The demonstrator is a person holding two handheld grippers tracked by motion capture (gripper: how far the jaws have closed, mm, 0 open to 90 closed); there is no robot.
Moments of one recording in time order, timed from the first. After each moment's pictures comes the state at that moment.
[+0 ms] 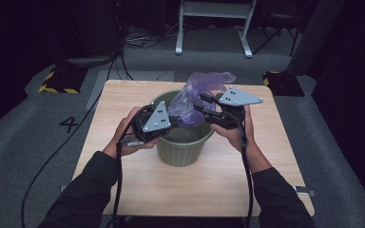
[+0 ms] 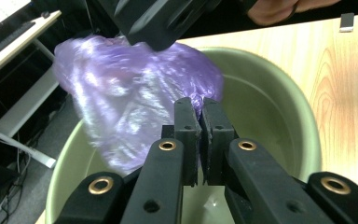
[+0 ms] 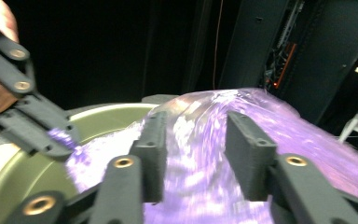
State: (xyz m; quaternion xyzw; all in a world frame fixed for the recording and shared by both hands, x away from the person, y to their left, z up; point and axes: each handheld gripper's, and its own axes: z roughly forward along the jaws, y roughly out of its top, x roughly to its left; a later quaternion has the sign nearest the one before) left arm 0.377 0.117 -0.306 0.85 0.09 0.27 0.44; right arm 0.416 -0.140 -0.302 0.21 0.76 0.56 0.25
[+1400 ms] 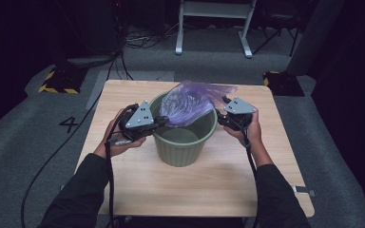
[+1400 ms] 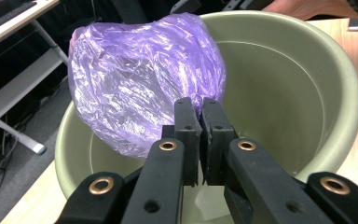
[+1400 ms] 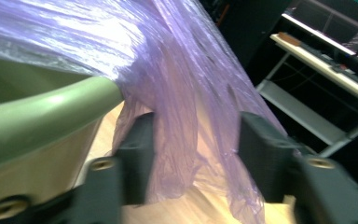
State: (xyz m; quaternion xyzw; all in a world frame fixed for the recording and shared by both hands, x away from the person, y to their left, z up) left arm 0.390 0.153 -0.327 0.85 0.12 0.24 0.46; right arm 0.468 -0.181 -0.383 0.23 0.78 0.42 0.40
